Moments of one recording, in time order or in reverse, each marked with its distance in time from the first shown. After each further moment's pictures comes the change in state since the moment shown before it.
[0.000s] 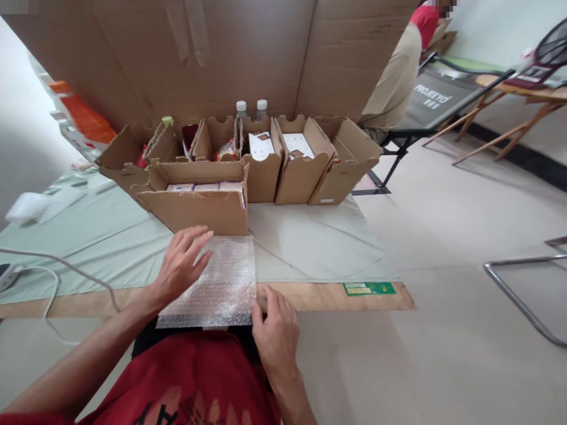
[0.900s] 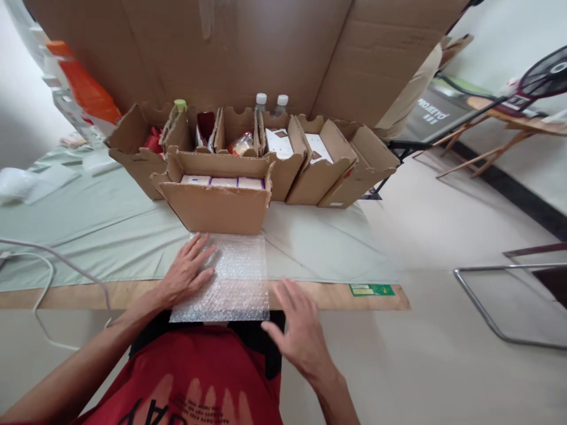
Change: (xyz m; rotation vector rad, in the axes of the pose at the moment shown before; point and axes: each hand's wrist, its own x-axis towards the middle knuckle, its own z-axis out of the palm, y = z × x) left_hand -0.072 -0.044 0.026 -0.218 -0.336 -0.153; right_hand 0.009 0.025 -0.027 -0.325 -0.266 -0.449
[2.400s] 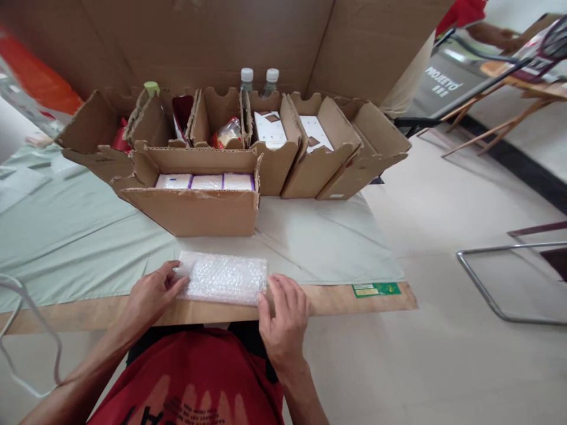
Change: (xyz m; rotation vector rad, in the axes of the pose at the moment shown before) left_hand -0.005 0.014 -0.031 -0.048 -0.152 -0.614; right_hand 0.047 -0.035 0.015 0.053 0.338 0.272
